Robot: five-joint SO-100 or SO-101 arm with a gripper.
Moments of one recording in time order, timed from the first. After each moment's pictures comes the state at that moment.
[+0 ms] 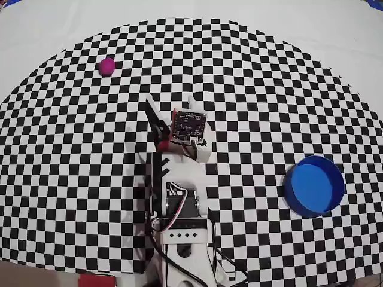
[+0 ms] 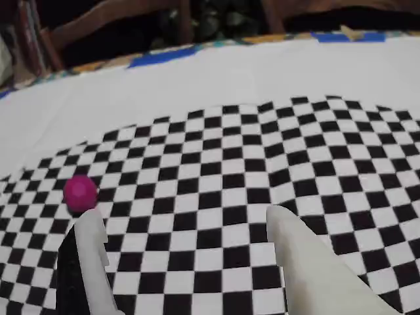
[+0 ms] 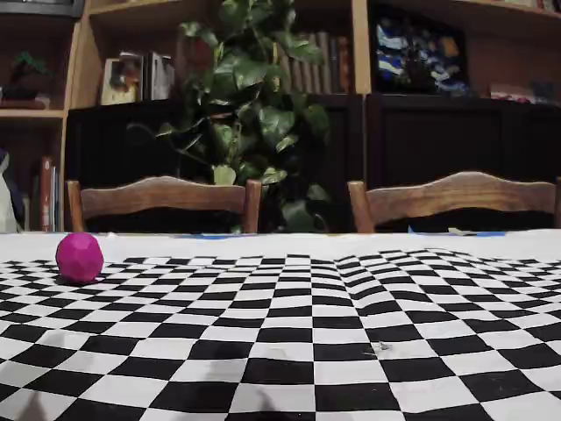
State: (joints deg) arm 0.5 182.1 177.9 13.6 -86.8
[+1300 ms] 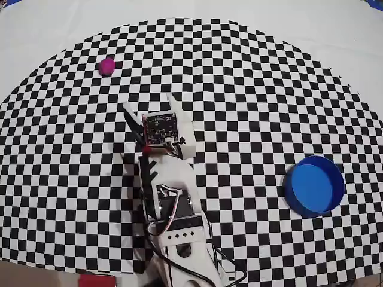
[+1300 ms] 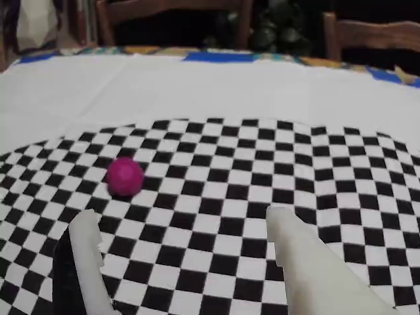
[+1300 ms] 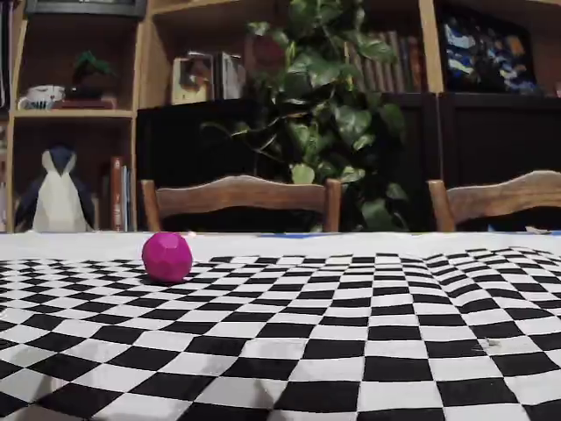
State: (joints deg) arm -9.1 182.1 177.9 11.7 -93.3
